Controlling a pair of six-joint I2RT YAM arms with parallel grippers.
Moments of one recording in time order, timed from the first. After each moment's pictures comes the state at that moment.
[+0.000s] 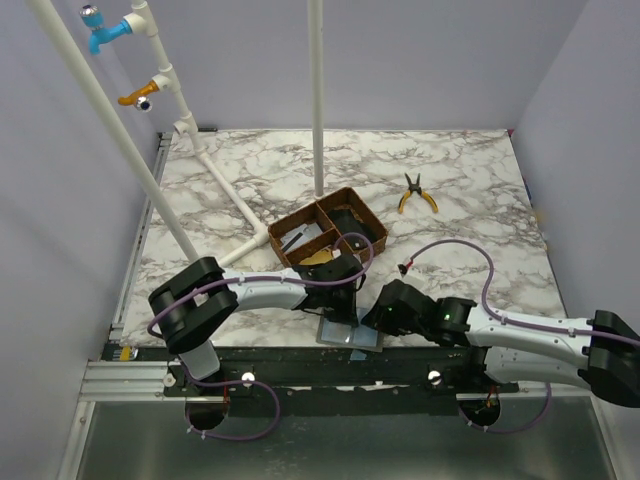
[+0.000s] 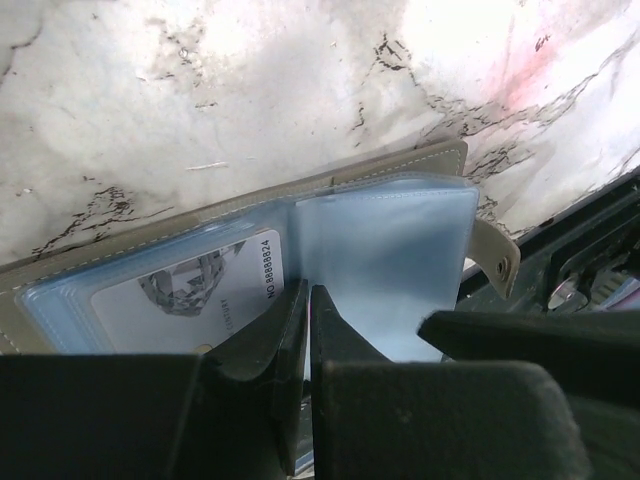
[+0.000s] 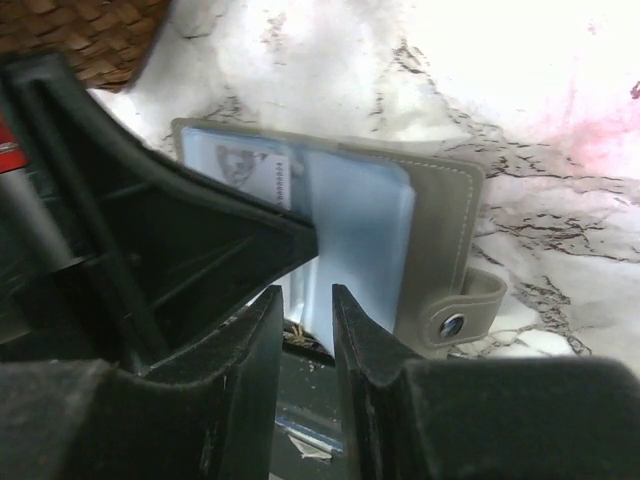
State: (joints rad) left arm -1.05 1.67 0.88 -0.22 0.16 -0.94; right arm 1.12 1.03 0.50 -0.37 0.27 1.27
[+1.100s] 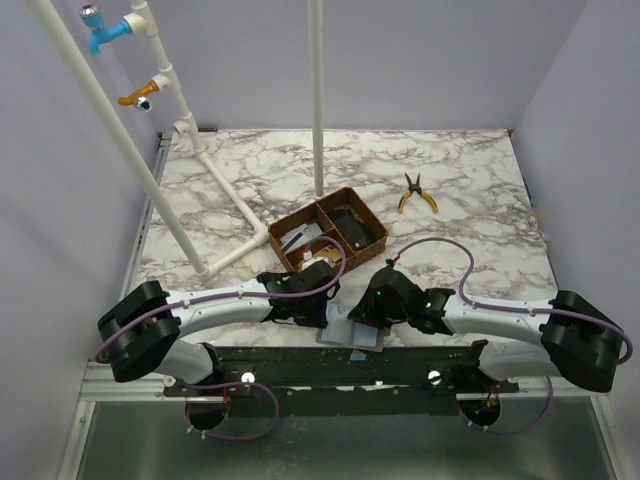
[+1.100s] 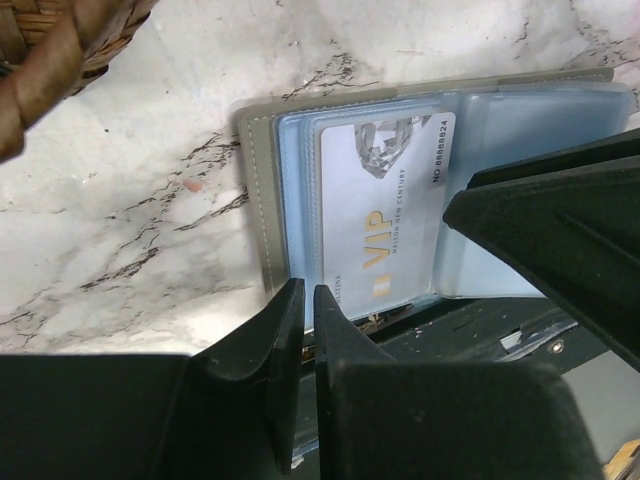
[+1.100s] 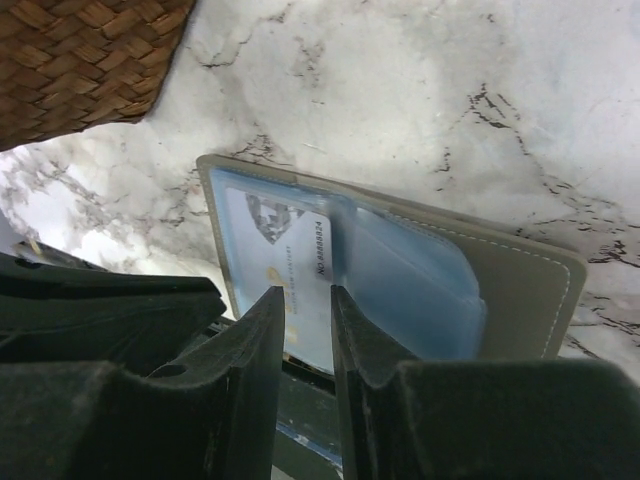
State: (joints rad) left arm -1.05 1.37 0.73 -0.42 -0.02 -0.89; right arm 1.00 1.24 0.48 -0.09 0.07 1.27
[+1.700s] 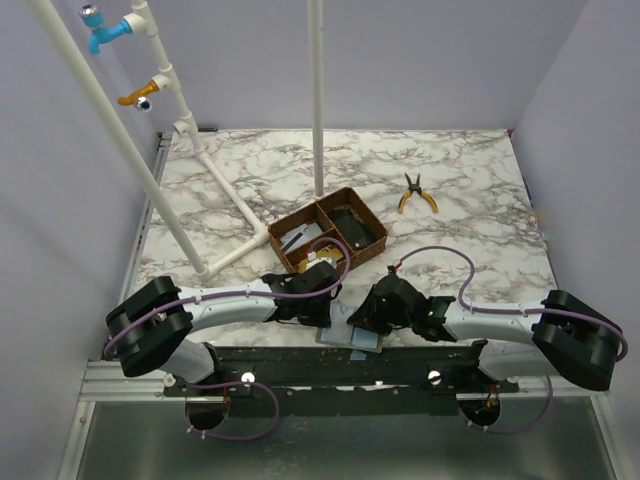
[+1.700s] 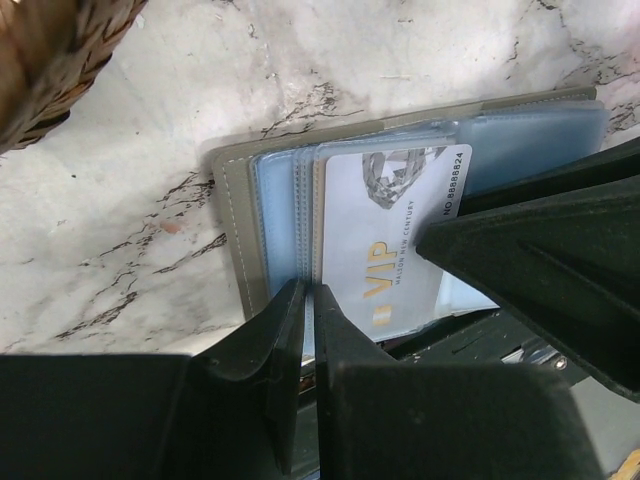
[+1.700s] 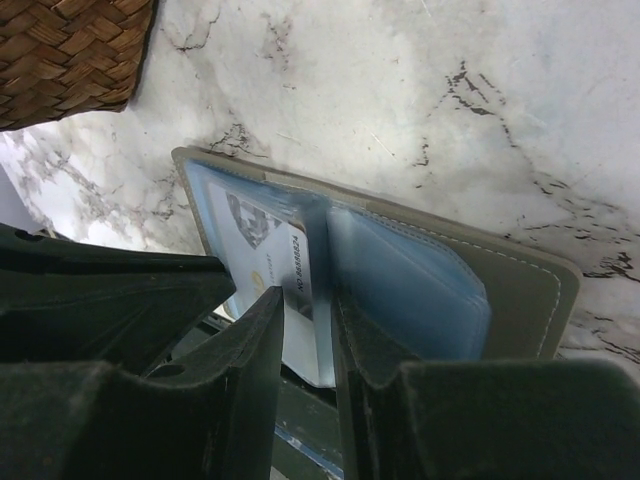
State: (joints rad) left arm -1.05 1.43 0.70 -0.32 -0.01 -0.87; right arm 0.99 1.26 0.38 0.06 0.04 1.29
